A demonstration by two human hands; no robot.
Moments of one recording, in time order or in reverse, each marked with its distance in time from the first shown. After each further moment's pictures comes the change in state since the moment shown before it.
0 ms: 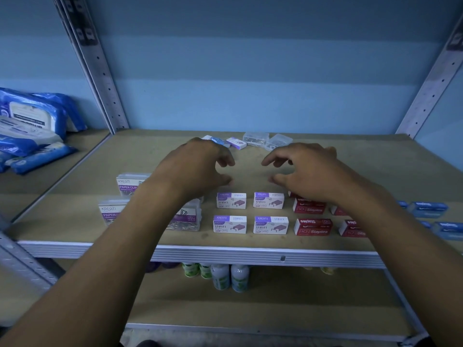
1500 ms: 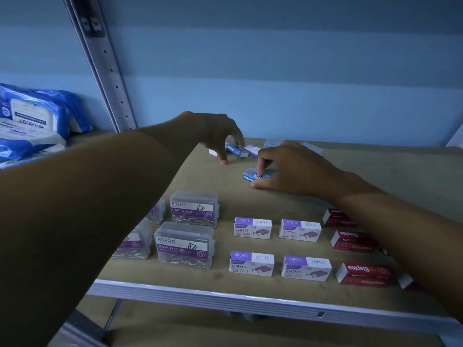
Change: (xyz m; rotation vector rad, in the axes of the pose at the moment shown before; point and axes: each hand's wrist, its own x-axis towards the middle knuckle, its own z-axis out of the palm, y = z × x) left_hand 0.172 -0.090 0.021 0.311 -0.380 0.124; right_hand 0.112 0.007 0.065 0.068 0.008 -0.327
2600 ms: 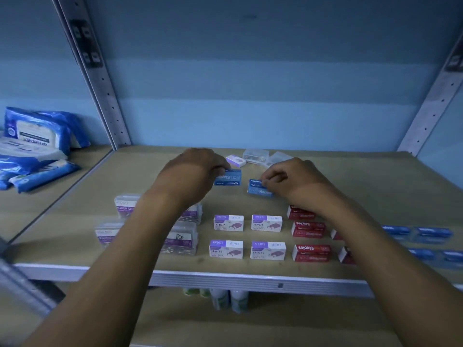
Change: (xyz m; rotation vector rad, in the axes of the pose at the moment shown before) left_hand -0.126 0.086 0.014 -0.317 0.476 -0.136; right_hand -0.069 -0.021 -0.048 0.331 0.057 0.398
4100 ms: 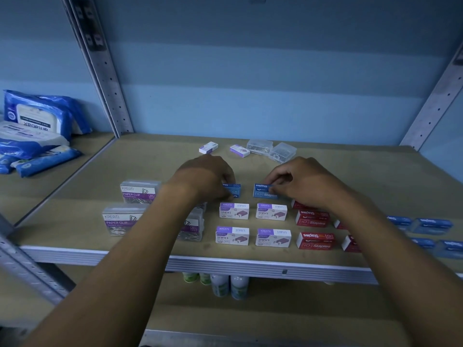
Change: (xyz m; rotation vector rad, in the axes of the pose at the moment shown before) left_hand -0.007 0.006 0.015 0.031 -0.273 -0.094; right_hand -0.011 0.005 0.002 -0.091 -0.121 -0.024
